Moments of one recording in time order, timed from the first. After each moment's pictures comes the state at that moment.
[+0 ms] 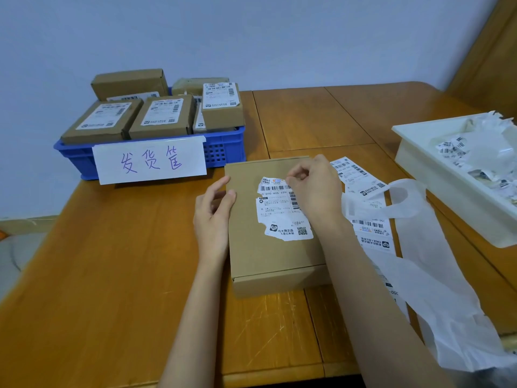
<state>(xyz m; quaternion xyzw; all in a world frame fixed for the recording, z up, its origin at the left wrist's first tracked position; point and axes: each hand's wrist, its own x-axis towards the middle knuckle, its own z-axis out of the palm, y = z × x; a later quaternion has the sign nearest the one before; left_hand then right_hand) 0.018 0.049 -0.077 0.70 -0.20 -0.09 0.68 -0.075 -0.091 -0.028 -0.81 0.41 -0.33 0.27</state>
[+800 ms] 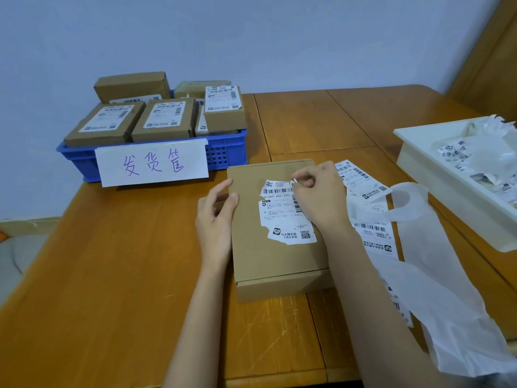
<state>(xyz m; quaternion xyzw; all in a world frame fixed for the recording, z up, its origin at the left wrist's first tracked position) 0.018 0.048 -0.078 0.69 -0.21 -0.09 0.68 -0.088 -0.088 -0.027 -0.79 0.39 -0.31 0.35</state>
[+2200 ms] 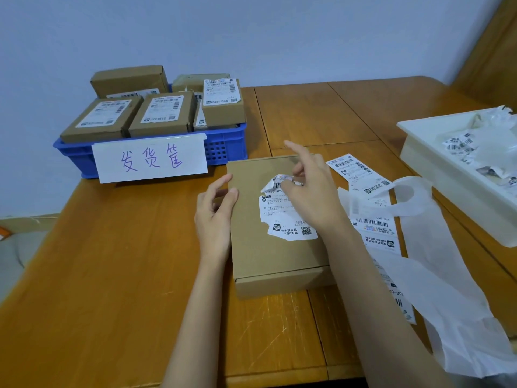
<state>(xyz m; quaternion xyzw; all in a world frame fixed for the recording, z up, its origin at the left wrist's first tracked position) 0.020 0.048 -0.079 0.69 -0.21 -0.10 0.68 -0.086 -0.079 -0.027 -0.84 0.30 -0.29 0.35</state>
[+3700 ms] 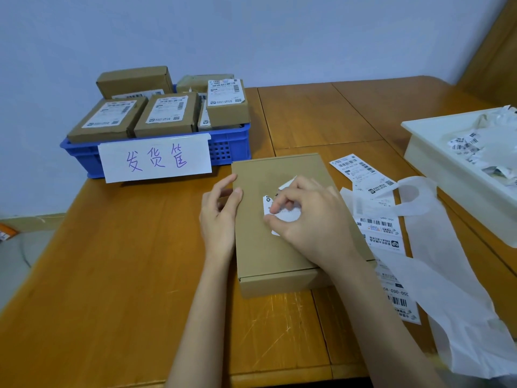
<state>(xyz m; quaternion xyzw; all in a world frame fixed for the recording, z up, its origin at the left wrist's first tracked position) 0.020 0.048 -0.078 0.71 -0.21 -0.09 0.67 -0.112 -0.039 -0.030 -0.89 0.23 -0.32 0.22</state>
